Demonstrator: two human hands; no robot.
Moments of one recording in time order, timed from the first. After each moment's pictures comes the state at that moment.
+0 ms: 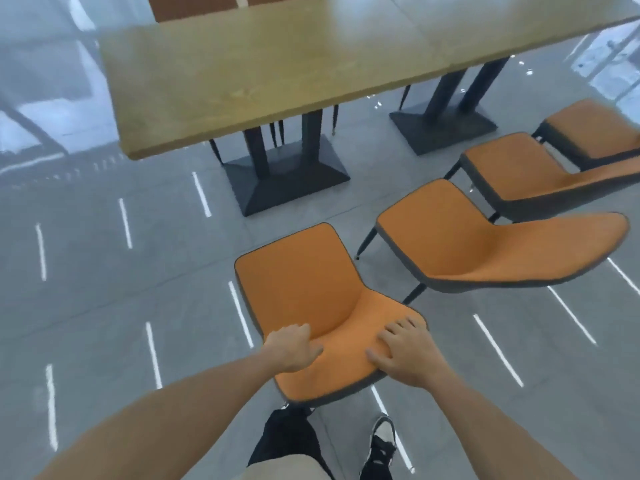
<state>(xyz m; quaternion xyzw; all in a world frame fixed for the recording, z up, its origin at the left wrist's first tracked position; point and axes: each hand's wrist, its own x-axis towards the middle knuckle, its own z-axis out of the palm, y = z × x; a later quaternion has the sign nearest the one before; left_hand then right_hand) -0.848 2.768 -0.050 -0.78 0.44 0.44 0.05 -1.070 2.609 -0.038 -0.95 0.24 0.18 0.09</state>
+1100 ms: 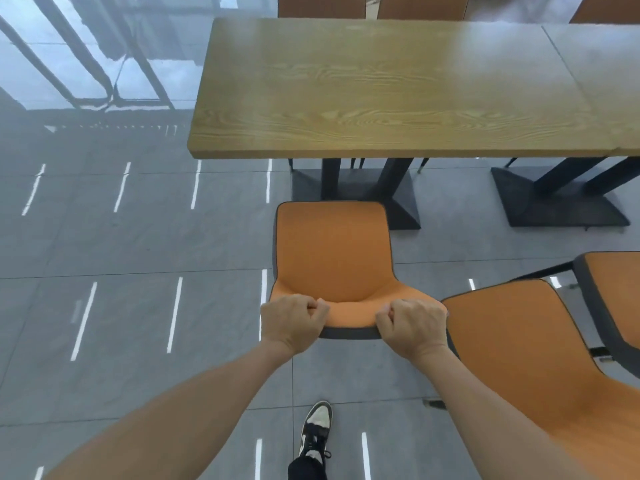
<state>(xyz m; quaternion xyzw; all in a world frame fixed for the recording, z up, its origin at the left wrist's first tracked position) -0.688 2.646 -0.068 -0.95 0.23 0.13 -0.20 -0.795 2.448 -0.062 -0.98 0.18 -0.10 0.07</state>
